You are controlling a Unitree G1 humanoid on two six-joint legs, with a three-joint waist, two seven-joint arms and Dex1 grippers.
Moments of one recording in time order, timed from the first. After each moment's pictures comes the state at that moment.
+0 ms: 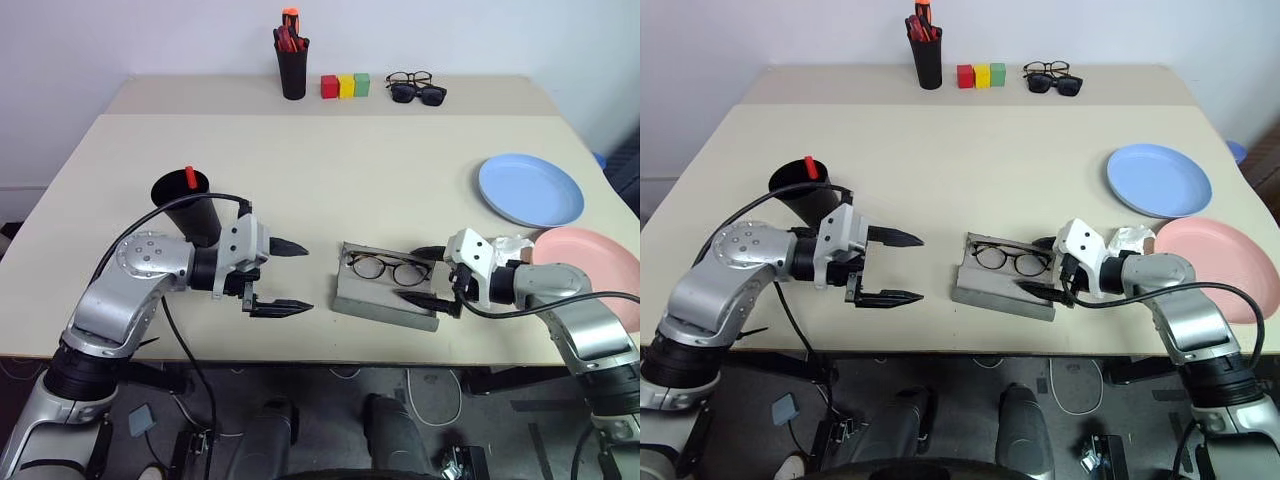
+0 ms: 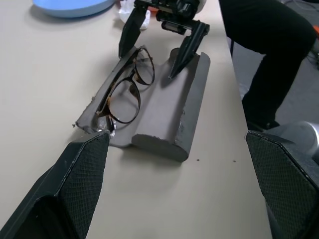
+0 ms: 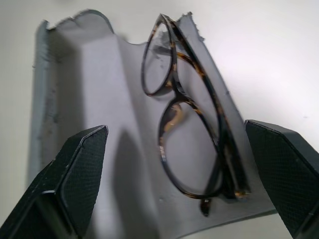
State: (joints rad) left arm -0.39 0.72 -0.10 -0.37 -0.40 0.52 -1.18; right arm -0.30 -0.78 0.07 -0.04 0.30 0.31 1.03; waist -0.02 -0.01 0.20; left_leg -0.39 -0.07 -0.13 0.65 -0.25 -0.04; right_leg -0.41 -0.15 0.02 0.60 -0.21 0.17
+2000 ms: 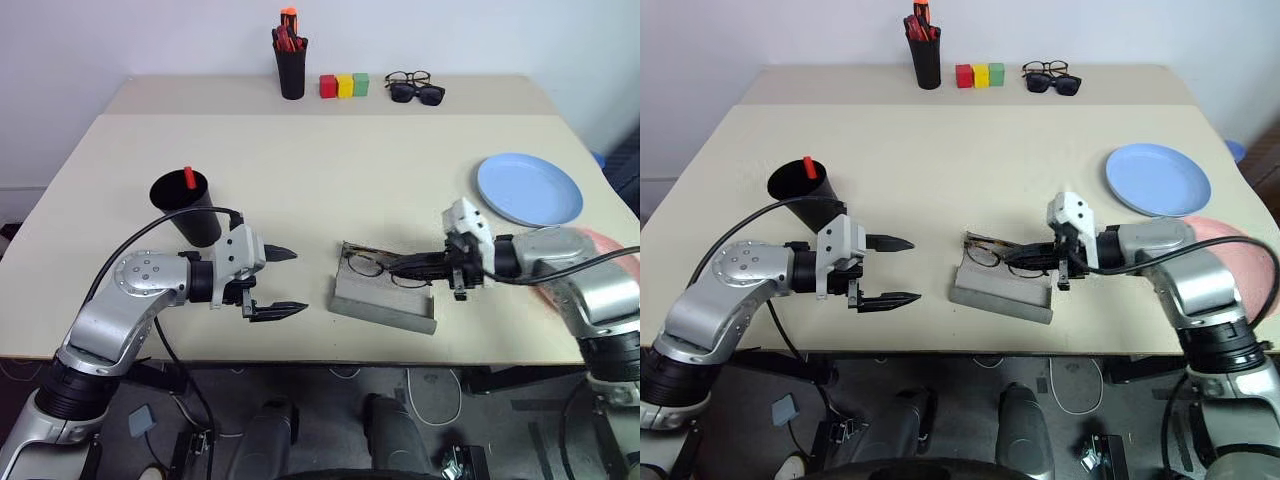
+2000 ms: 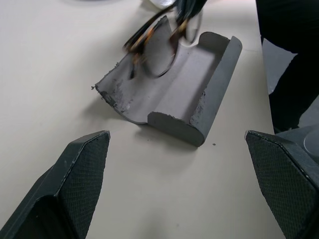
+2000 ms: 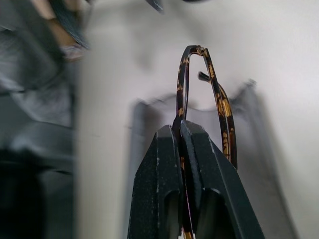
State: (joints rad) left arm -0.32 0.74 -0.11 -0.38 -0.40 0.50 -1.06; right arm -0.48 -0.85 0.05 -0.17 0.54 0.71 1.28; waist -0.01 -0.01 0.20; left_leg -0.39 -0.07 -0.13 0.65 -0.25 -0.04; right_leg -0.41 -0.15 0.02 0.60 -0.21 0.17
